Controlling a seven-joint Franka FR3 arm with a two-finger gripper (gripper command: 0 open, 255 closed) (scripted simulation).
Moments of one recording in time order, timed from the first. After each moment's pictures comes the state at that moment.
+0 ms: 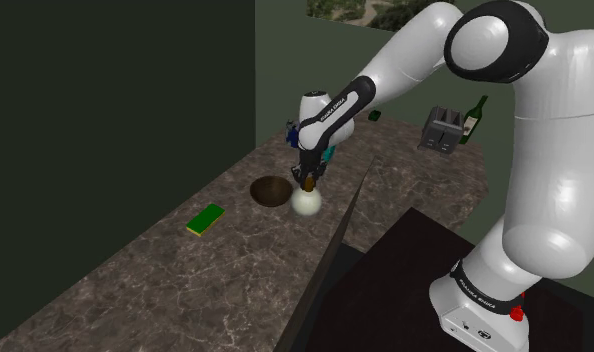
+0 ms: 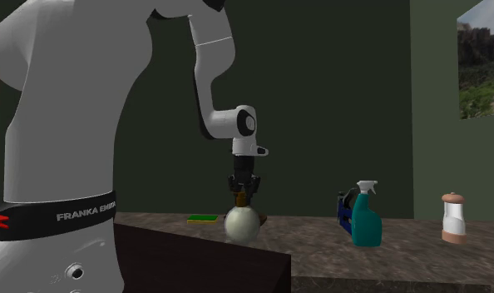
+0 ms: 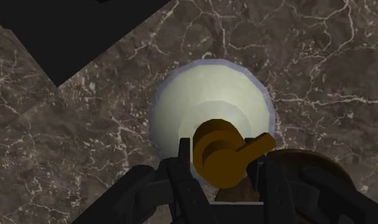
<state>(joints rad) -0.05 0.50 0.03 -2.08 -0.04 2.48 0.30</state>
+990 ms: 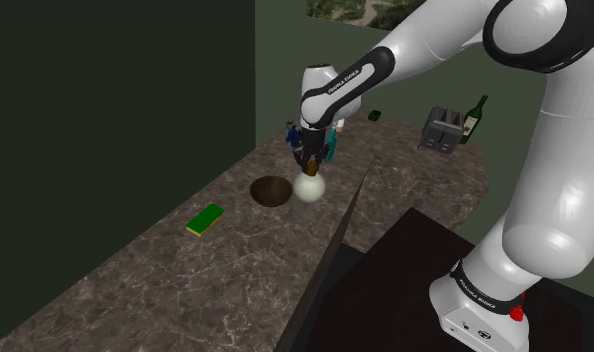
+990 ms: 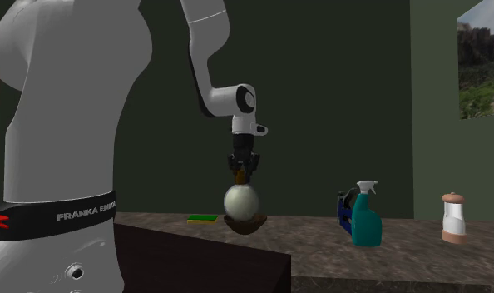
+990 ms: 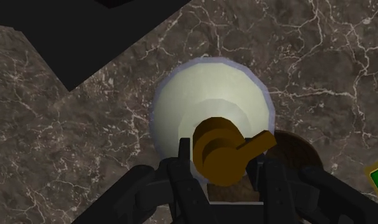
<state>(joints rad) -0.05 0.34 0.04 -2.08 -0.03 2.33 0.29</state>
